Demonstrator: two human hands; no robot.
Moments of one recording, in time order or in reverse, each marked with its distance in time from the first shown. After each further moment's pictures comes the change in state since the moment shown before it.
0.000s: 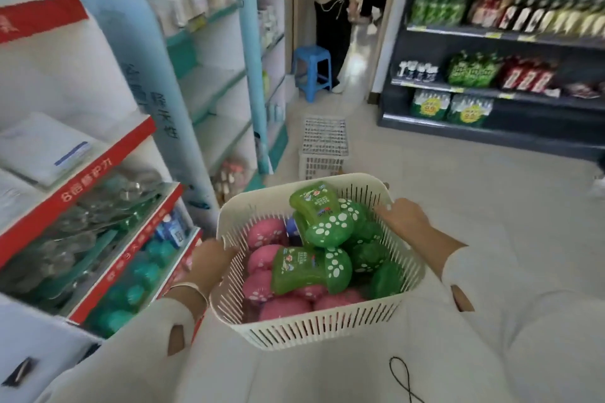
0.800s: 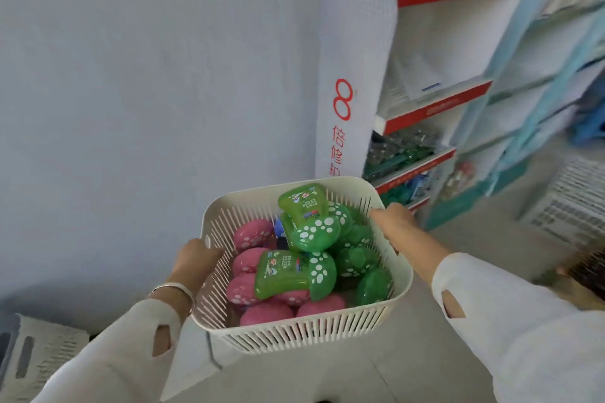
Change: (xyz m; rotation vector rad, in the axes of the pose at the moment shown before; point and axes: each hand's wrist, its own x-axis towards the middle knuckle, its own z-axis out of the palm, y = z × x) left_hand -0.305 -0.462 -0.120 -0.297 0.457 -0.725; right_hand -0.360 -0.256 0.284 0.000 -0.414 -0.512
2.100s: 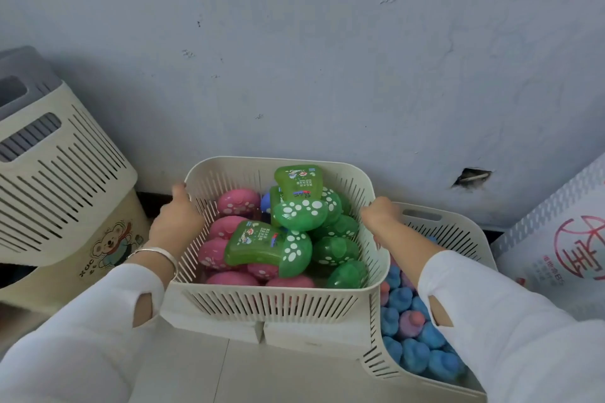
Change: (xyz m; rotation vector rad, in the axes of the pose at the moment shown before) left_hand 0.288 -0.412 0.223 -0.154 0.391 -0.469; right_hand 0.181 -0.036 0.609 -0.302 -0.337 -0.471
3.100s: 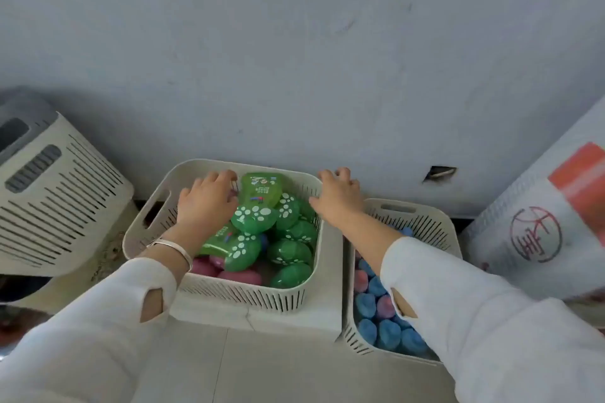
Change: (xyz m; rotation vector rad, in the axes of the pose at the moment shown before) left_hand -0.049 0.086 -0.029 0.308 0.057 0.491; right_hand -0.057 -0.043 -0.045 -0.311 0.028 -0.413
